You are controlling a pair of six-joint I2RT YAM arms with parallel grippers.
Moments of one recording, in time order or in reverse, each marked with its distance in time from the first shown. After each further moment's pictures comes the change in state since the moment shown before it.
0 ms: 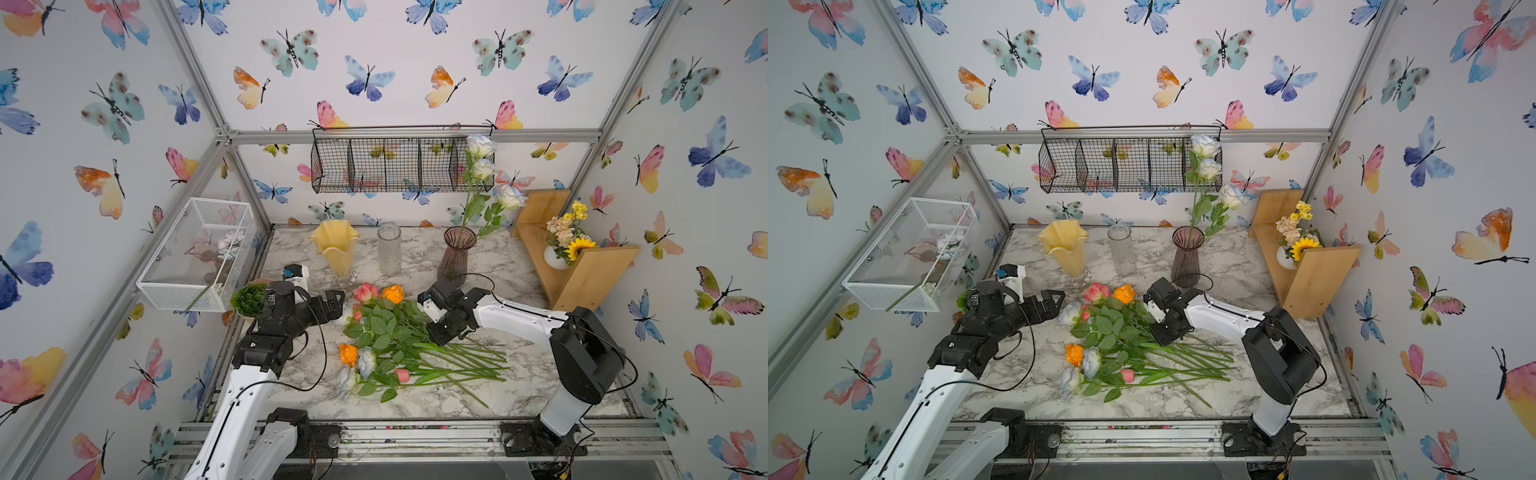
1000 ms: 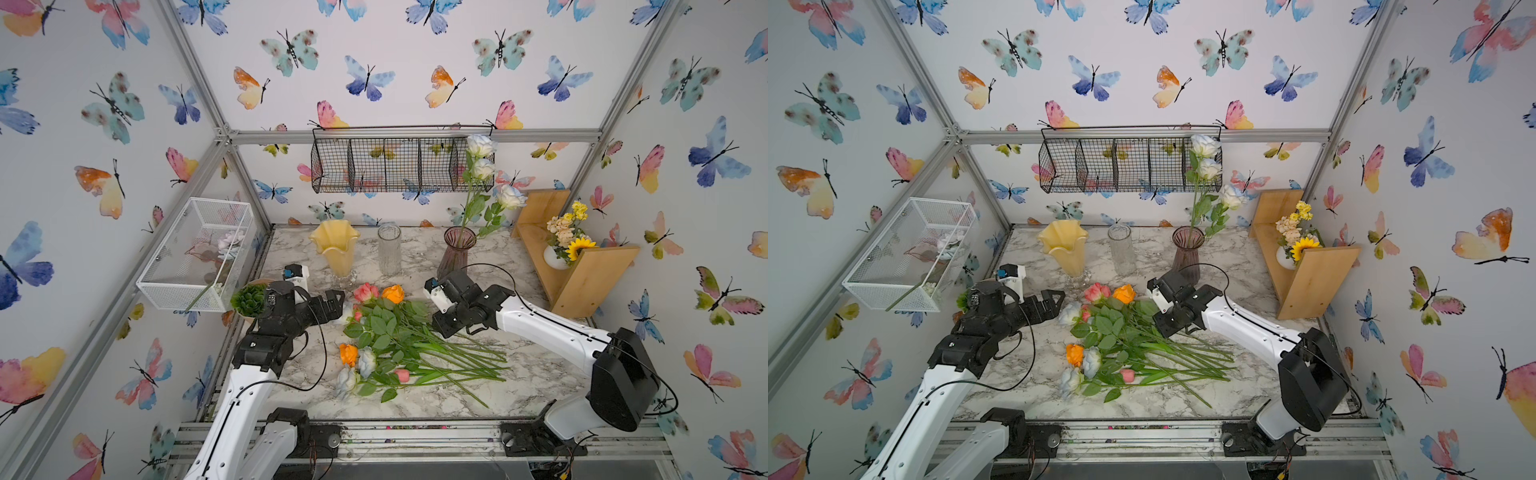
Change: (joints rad) left arm 0.000 0.001 0.000 0.000 0.000 0.000; right arm 0.000 -0.181 0.007 -0.034 0.012 0.012
